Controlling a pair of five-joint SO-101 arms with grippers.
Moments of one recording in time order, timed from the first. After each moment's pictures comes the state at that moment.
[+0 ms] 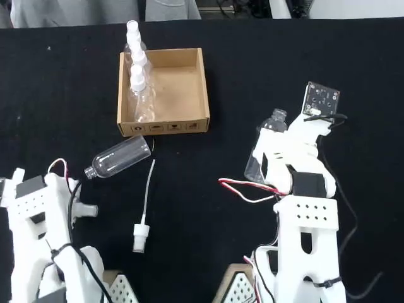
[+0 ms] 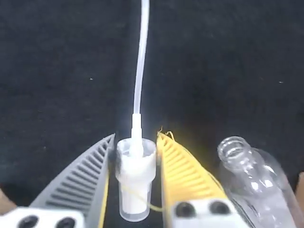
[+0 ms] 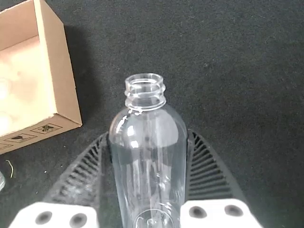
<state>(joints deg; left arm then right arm) -30.1 -38.8 62.7 63.3 58.9 4.4 -49.3 55.1 48.7 -11.7</state>
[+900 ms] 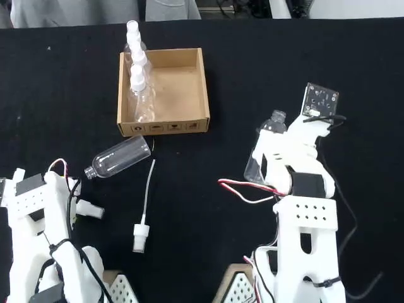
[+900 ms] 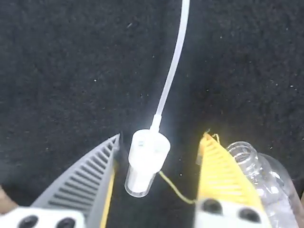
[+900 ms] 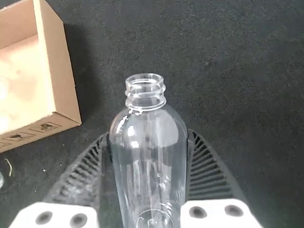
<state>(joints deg) -30.2 -37.1 62.2 62.8 58.9 4.4 -49.3 56.4 48.4 -11.7</state>
